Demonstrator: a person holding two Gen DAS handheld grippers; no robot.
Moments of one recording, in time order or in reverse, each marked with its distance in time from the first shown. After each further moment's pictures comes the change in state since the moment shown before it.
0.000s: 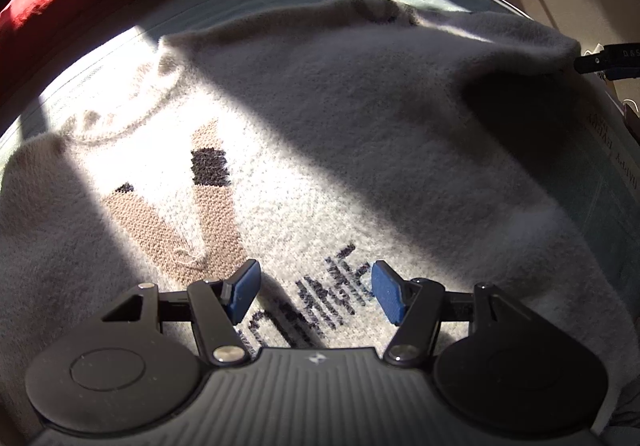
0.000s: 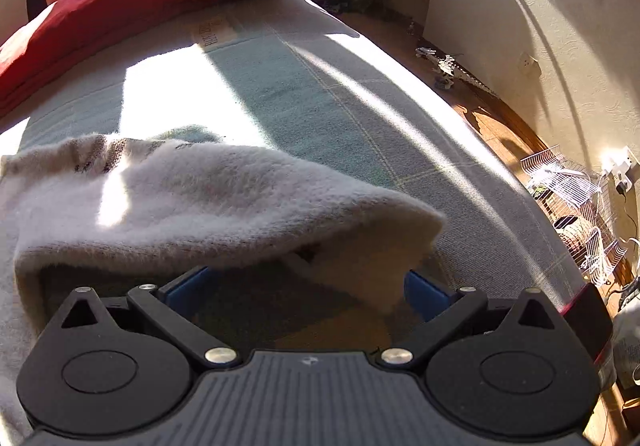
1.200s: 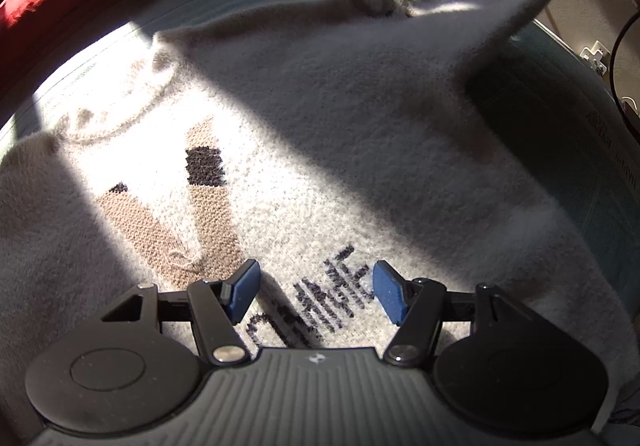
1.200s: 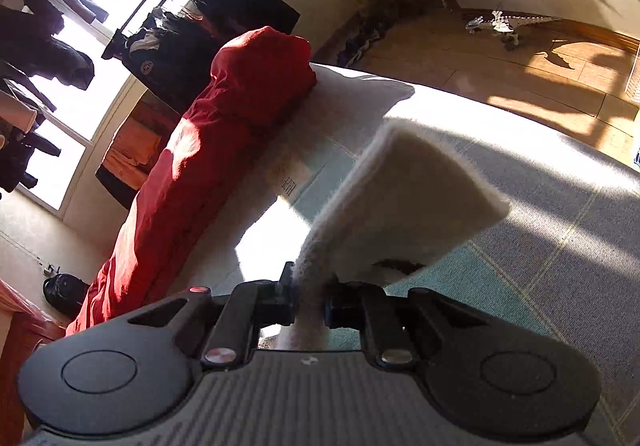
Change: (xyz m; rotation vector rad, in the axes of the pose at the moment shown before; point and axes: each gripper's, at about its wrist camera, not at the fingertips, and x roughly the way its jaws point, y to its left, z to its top) left arm 0.002 0.001 0.000 0.004 0.013 -0.011; right arm 0.016 -0.055 0.119 0.387 -0.141 0.472
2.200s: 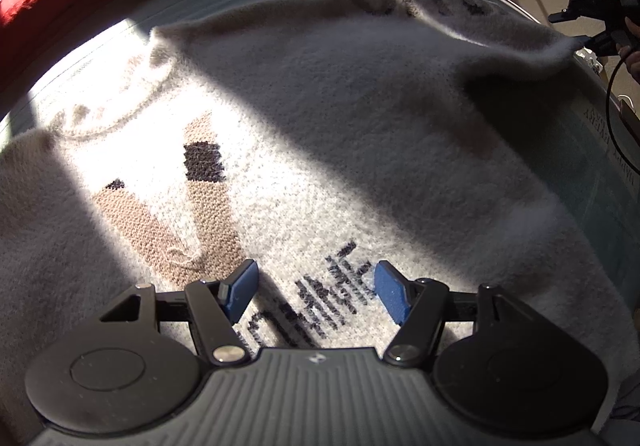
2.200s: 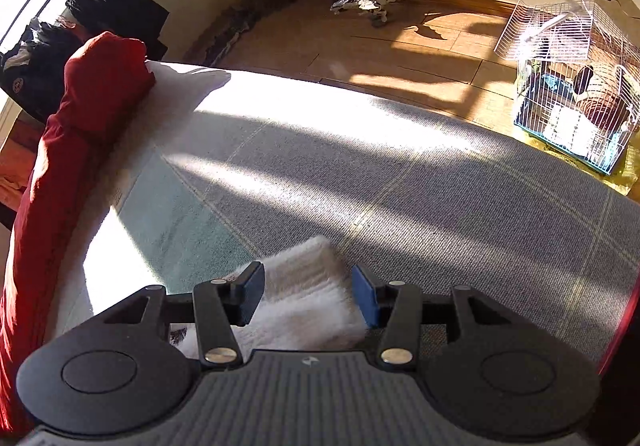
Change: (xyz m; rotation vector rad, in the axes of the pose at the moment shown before) left arm 0.003 0.005 -0.003 0.010 0.007 -0.018; right arm 0.011 -0.123 -0.014 0.135 0.047 -0.329
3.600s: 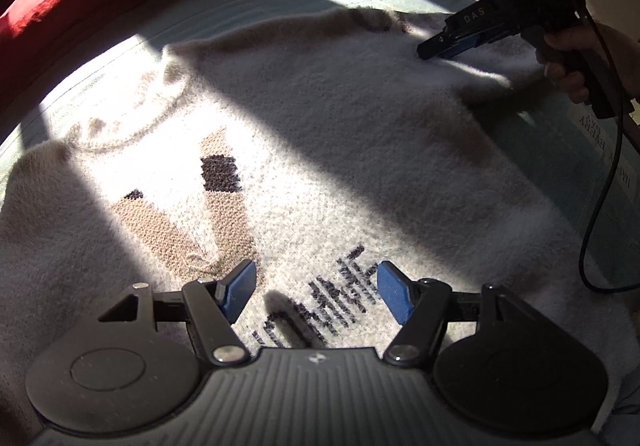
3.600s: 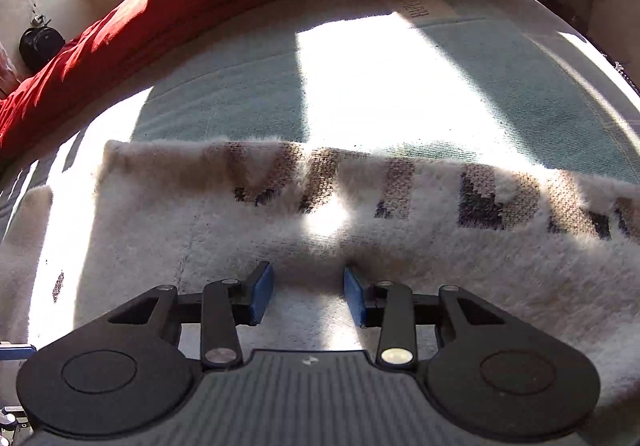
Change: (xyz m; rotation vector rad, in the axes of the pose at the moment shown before) left arm -0.013 0.011 -0.006 0.007 -0.051 0.011; right arm 0.062 0.241 -0.148 -0.691 0.235 0.176
